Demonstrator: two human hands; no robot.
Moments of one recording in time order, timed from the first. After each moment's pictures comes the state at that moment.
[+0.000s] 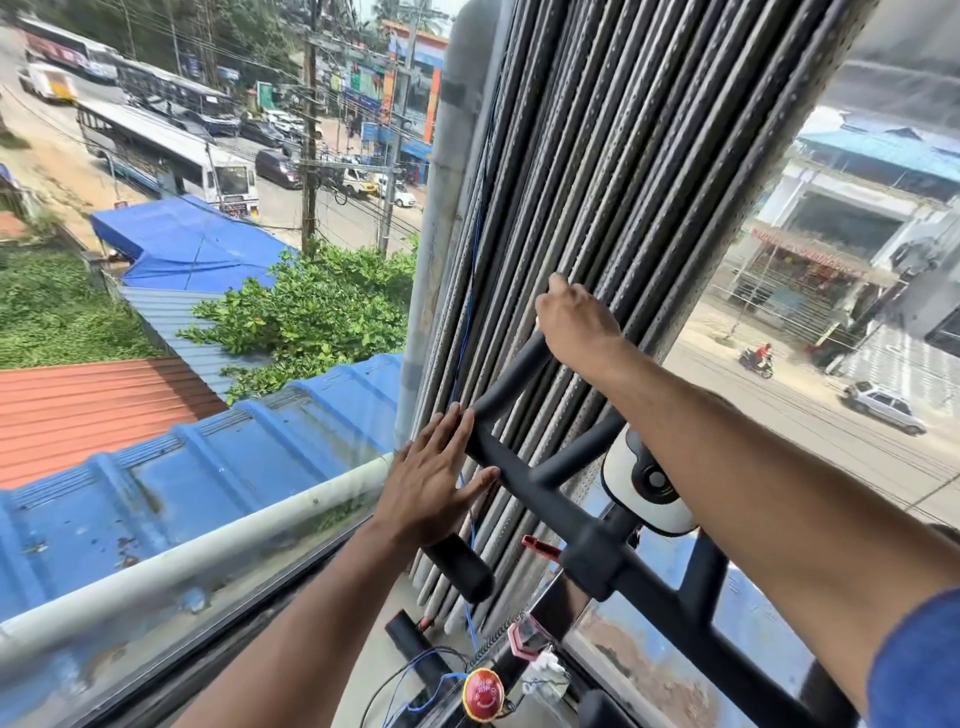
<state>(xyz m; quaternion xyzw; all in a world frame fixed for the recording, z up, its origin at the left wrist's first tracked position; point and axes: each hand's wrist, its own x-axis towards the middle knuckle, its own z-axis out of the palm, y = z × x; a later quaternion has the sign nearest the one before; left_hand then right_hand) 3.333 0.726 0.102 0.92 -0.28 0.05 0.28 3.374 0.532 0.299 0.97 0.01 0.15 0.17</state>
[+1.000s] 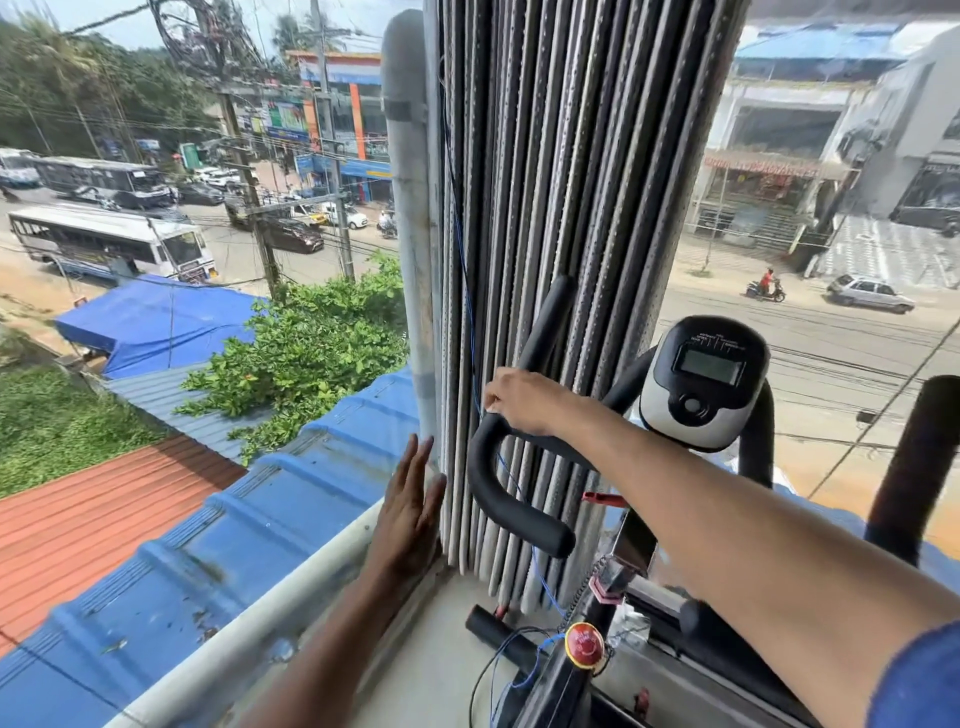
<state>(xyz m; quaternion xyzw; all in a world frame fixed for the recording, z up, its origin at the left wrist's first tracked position) 3.332 0.836 0.063 0.83 -0.27 -0.01 0.48 3.338 0.614 0.209 1.00 0.04 -0.02 0.02</state>
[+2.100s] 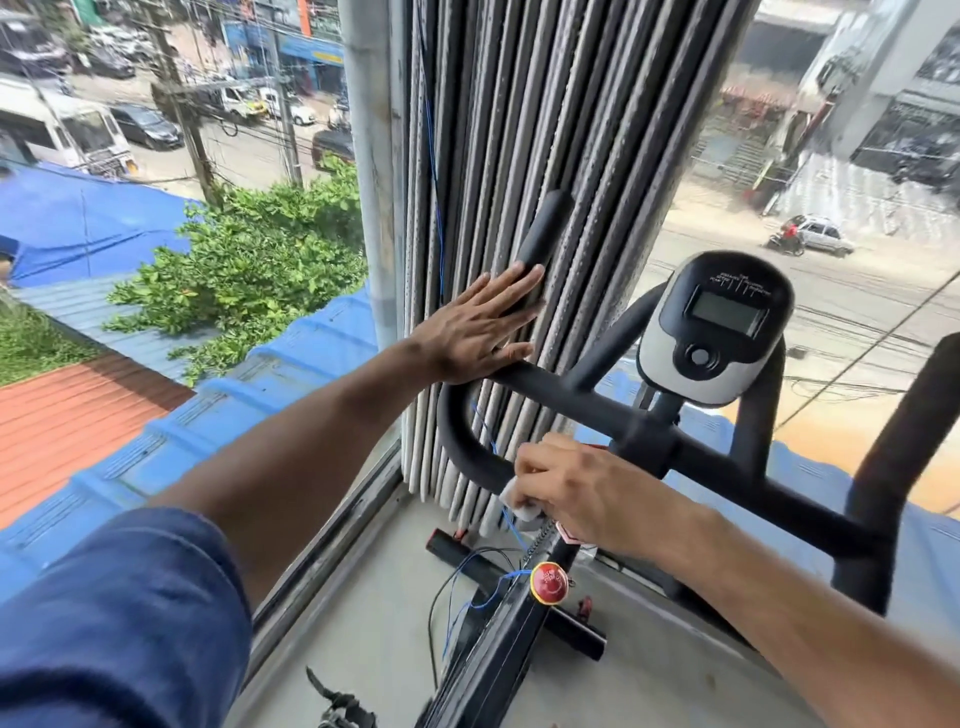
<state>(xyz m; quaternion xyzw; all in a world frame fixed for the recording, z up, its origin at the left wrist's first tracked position) 3.452 0.692 0.144 0.74 -0.64 0.15 0.11 3.176 0.622 0.177 0.99 0.17 0.00 -0.03</state>
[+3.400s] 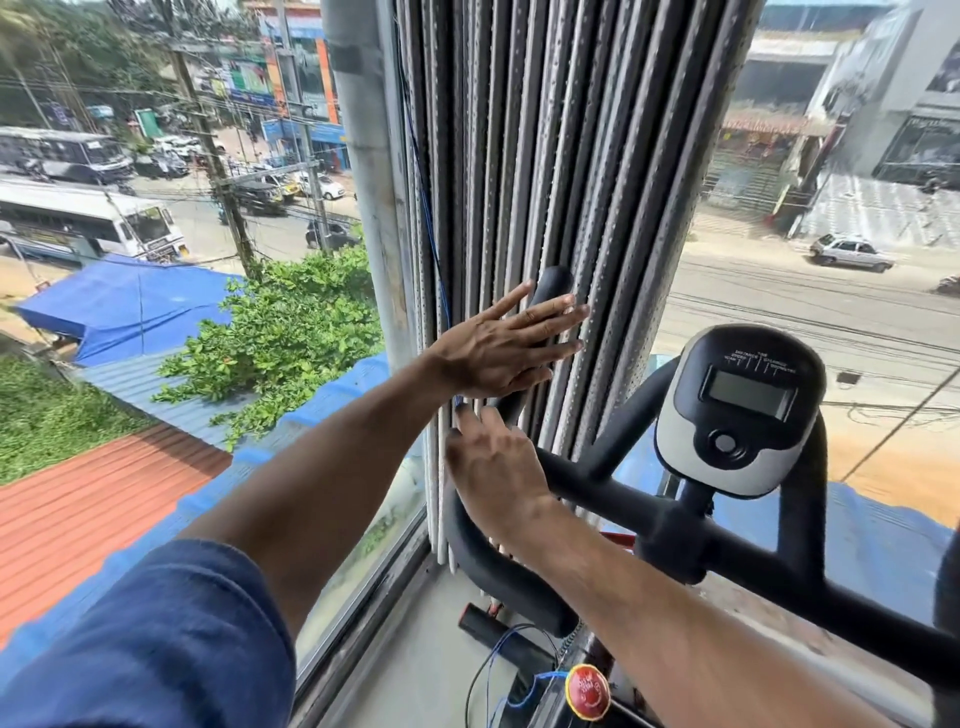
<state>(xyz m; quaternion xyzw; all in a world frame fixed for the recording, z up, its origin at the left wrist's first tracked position) 3.499 0.642 0.202 0.64 -0.70 0.31 -0.06 3.319 0.660 0.170 0.99 -0.02 0.16 0.05</state>
